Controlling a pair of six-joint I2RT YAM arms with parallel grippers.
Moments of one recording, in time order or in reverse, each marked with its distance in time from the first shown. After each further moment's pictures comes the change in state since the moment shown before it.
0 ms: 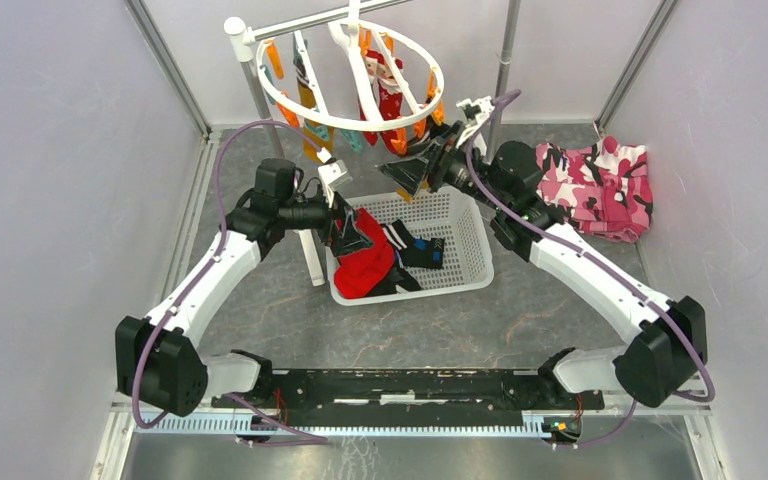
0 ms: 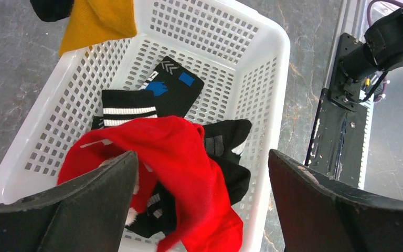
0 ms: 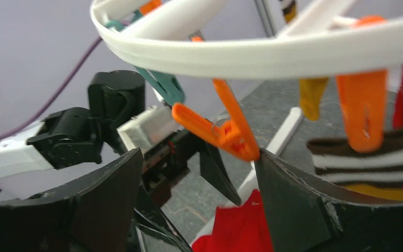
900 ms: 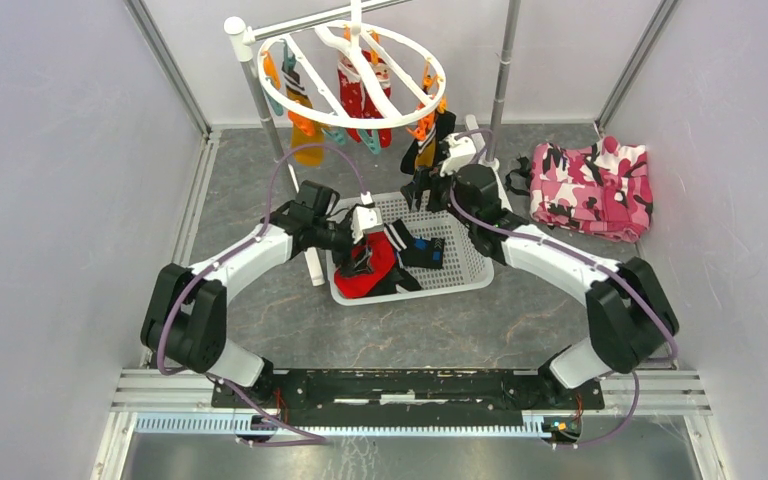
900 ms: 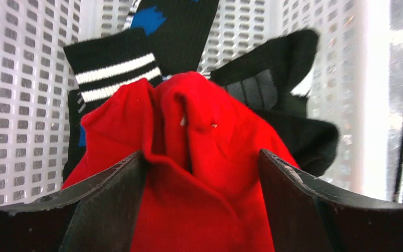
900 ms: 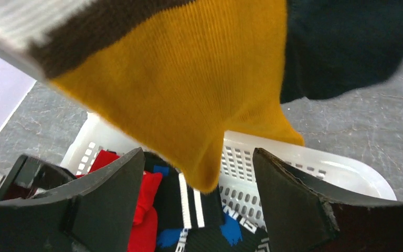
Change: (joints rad) left arm -0.092 0.199 -0.075 -0.031 -0.108 0.459; right arm -0.010 0.121 -0.213 -0.077 0.459 -0.251
